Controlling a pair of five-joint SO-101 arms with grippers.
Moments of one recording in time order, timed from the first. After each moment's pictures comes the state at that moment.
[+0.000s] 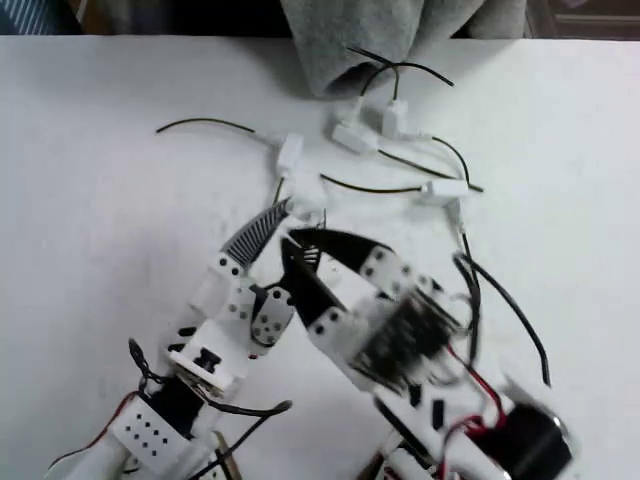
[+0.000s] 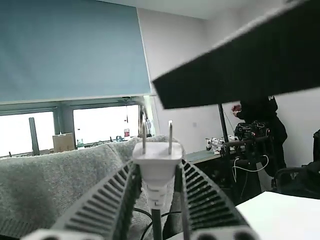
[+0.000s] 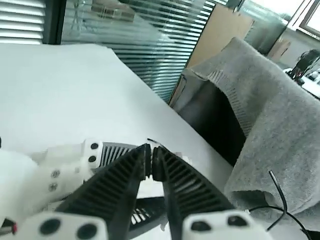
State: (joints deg) left arm 33.0 -85.3 97.4 -28.4 -12.6; right arm -44.4 -69.6 28.7 60.0 21.5
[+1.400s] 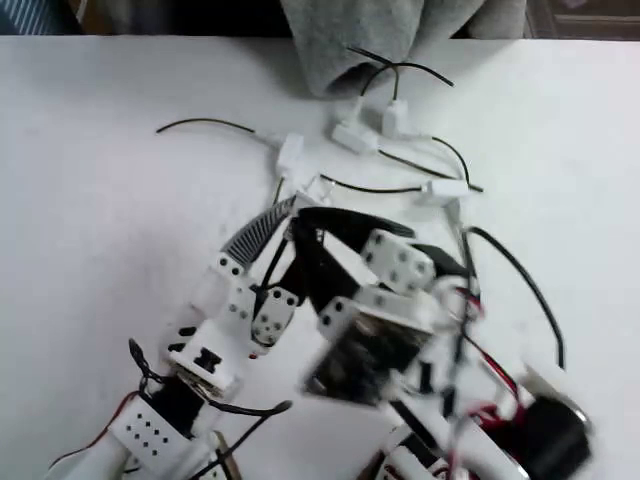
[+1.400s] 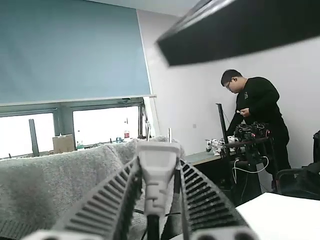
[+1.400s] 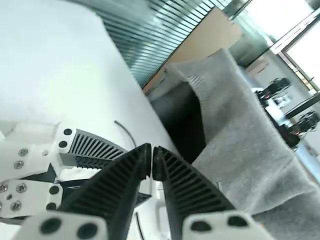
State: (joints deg) left arm 32.7 -85.6 97.7 -28.4 -12.6; right arm -41.1 -58.9 12.8 68.1 39.5
